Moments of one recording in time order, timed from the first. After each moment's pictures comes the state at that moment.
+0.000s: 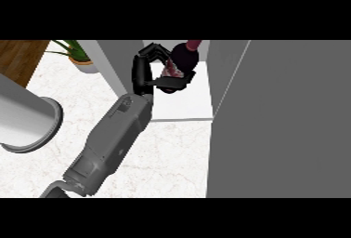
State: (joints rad) left arm -0.94 0.00 -0.17 -0.55 0.41 0.57 -0.58; right arm -0.07 -0.09 -0.04 -2.41 -0.24 0.20 0.58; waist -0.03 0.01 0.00
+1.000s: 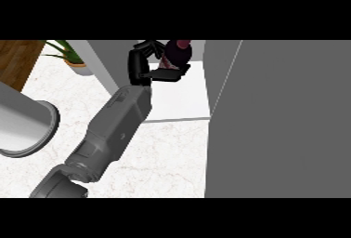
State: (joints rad) left arm -1.09 0.00 0.00 -0.27 0.51 0.44 -0.71; right arm -0.06 -0.07 0.00 -2.40 -0.25 0.22 0.56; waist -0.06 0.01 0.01
